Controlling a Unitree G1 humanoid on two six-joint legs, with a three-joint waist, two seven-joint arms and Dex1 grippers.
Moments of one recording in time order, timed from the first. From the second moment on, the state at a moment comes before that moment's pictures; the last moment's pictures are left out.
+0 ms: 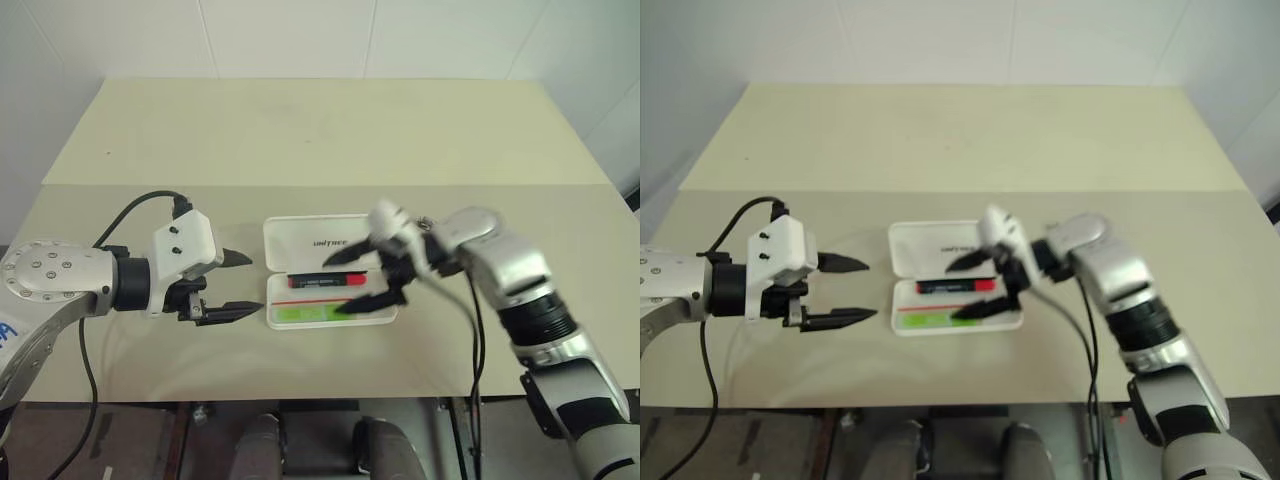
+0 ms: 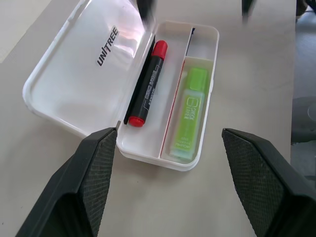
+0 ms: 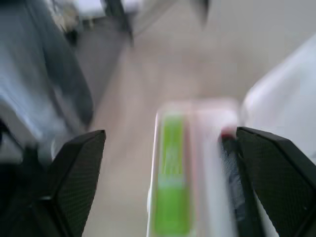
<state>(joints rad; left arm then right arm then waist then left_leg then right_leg) -0.34 1.10 0.20 -0.66 -0.68 0.89 -0.86 -0.88 -0.63 0.13 0.03 0.47 0.58 1.45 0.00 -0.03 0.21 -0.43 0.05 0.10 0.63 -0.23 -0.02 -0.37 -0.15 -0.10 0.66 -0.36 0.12</state>
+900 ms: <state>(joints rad) -0.51 0.97 0.00 -0.65 -0.61 0.87 -0.75 -1.11 -0.60 0.12 1.07 -0.02 0.20 1.02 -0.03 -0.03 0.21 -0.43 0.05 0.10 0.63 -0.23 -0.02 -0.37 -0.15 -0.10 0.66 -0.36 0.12</state>
